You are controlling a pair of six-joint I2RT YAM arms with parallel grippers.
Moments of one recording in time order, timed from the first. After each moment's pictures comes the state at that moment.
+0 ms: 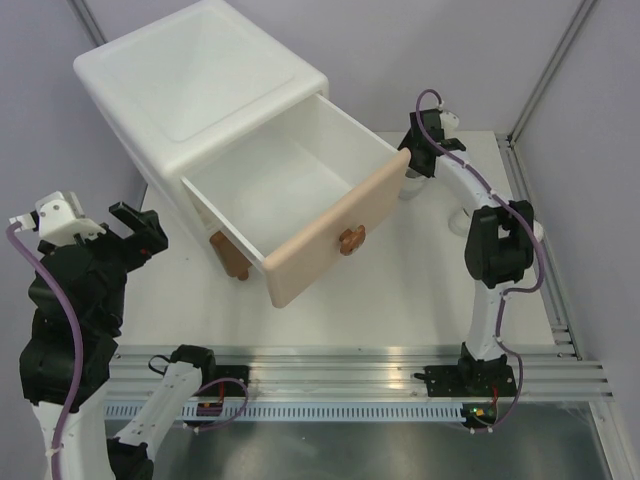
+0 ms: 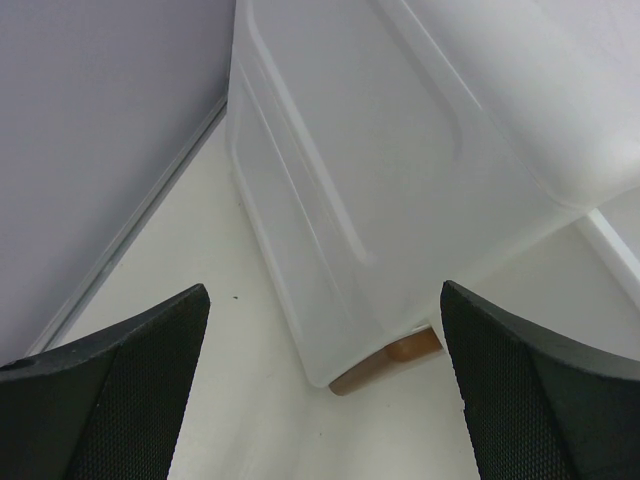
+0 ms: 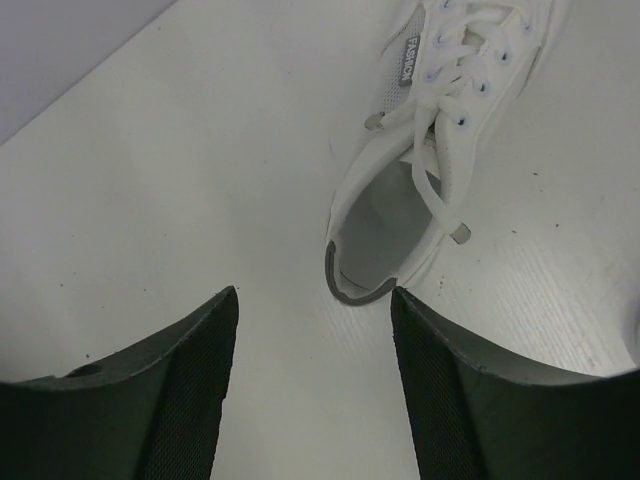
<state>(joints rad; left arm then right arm) -0.18 0.66 1.50 -0.99 -0.43 -0.36 0.21 2.02 1.76 -0.48 0.29 0.68</state>
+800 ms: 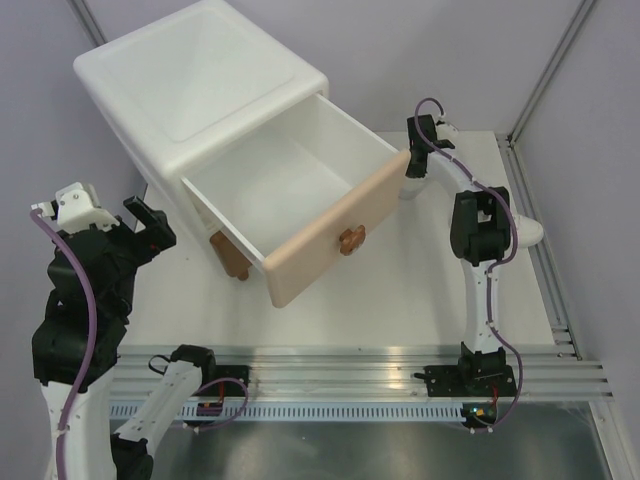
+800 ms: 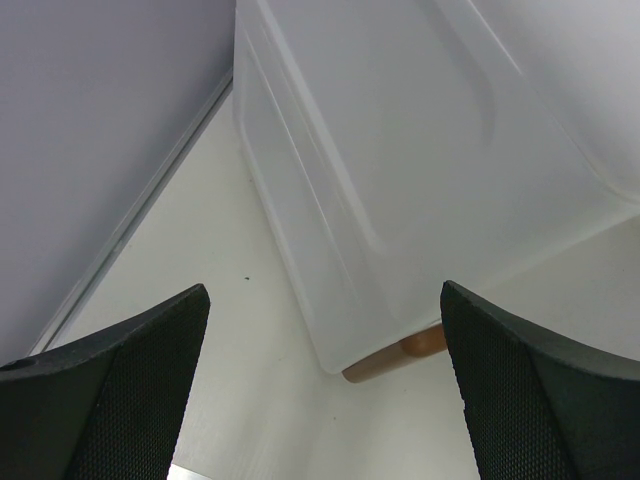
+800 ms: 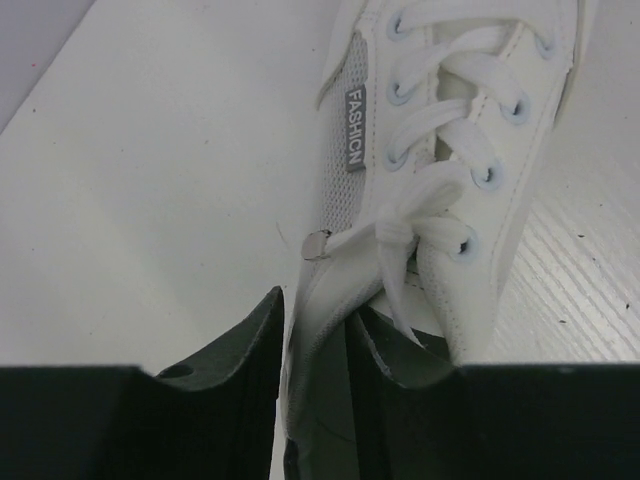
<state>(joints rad) -0.18 0.70 1.45 -1.00 -0.44 -0.35 0.17 2.36 2.01 -0.50 0.34 0.82</state>
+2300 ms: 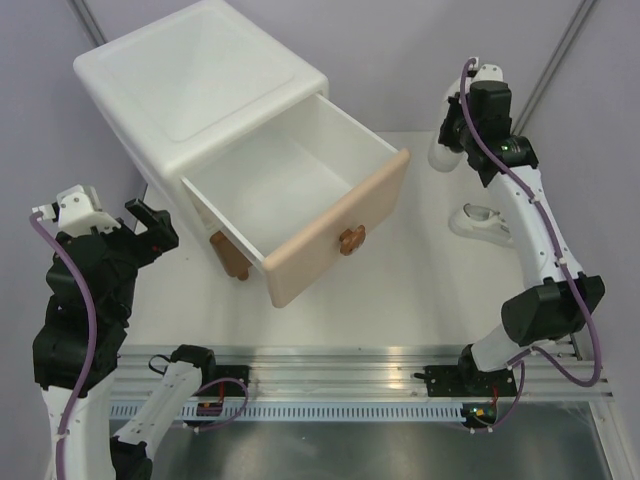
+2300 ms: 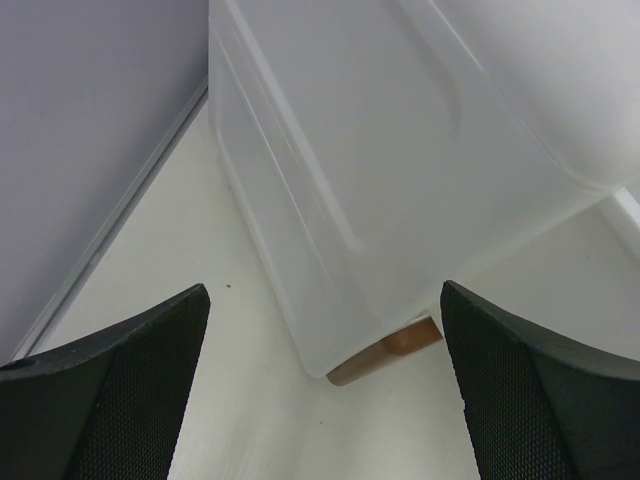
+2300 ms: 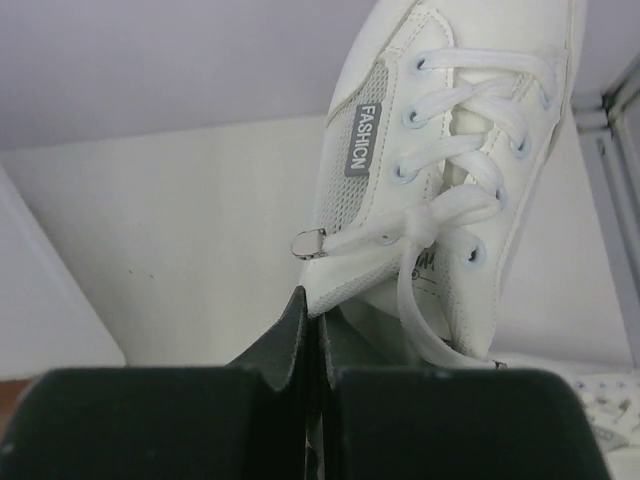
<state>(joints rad) -0.19 0.67 1.43 -0.96 -0.41 -0.35 0.16 1.59 1.71 -0.55 0.13 0.23</state>
